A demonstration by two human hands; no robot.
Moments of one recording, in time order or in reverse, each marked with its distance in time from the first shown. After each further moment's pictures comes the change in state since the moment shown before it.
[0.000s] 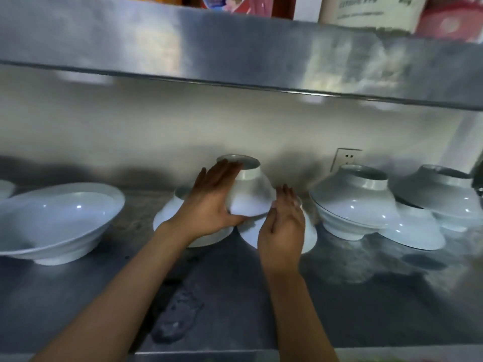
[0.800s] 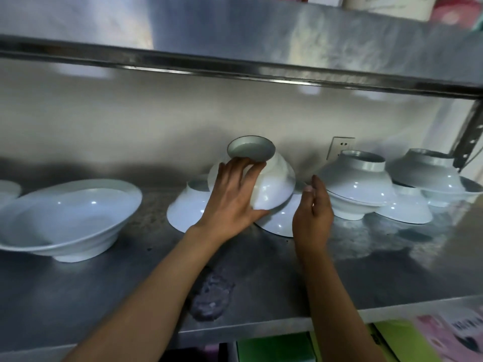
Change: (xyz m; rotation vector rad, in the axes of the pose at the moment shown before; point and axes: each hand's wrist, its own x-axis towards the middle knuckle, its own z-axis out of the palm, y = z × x) left_hand -0.029 0.013 0.001 -0.055 0.220 0.149; right_hand -0.005 0.004 -0.013 0.305 0.117 0.391
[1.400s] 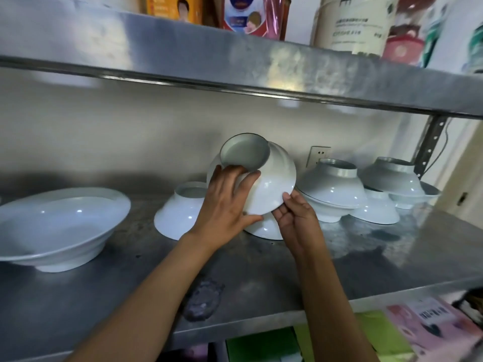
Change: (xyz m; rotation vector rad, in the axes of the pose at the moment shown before) left_hand -0.002 0.012 -0.007 0.017 0.116 0.133; right_hand 0.006 -0.017 -0.020 0.992 -0.451 0.442
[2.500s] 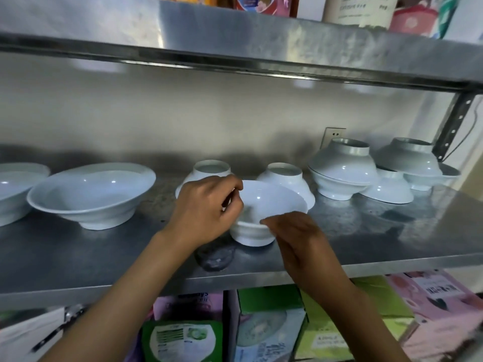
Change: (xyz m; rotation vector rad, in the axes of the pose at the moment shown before) left_hand -0.045 0.038 -0.101 -0.003 0.046 -0.102; right_hand -0.135 -0.019 0.016 -1.649 -0.497 -0.723
